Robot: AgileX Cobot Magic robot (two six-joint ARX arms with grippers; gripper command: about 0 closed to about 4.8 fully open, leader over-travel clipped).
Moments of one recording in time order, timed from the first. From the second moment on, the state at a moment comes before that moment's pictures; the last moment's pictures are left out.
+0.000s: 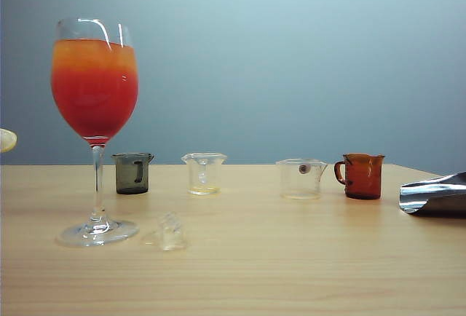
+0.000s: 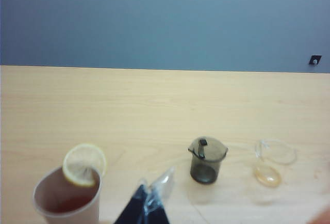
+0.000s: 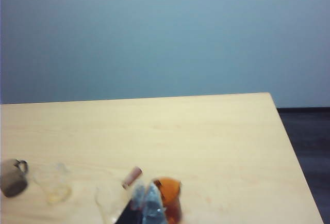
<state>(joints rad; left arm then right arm) -0.03 0.44 0.49 -0.11 0.08 -0.02 0.03 0.34 0.53 -0.14 -0.16 0.15</state>
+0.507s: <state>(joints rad) 0.26 1.06 0.51 0.38 0.24 -0.04 0.32 0.64 0.67 -0.01 -0.25 0.15</state>
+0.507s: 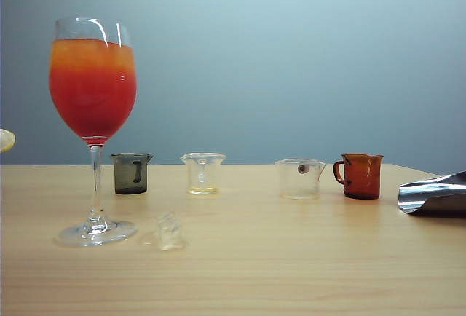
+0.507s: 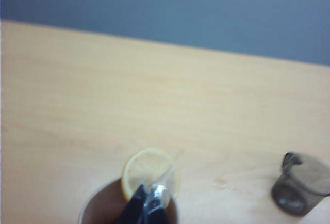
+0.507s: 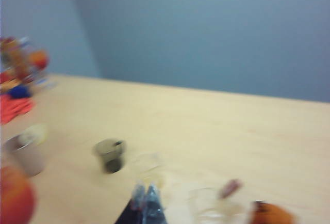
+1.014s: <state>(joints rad) 0.29 1.50 0.85 0.34 0.40 -0.04 0.75 0.94 0.67 0.20 -0.15 0.15</state>
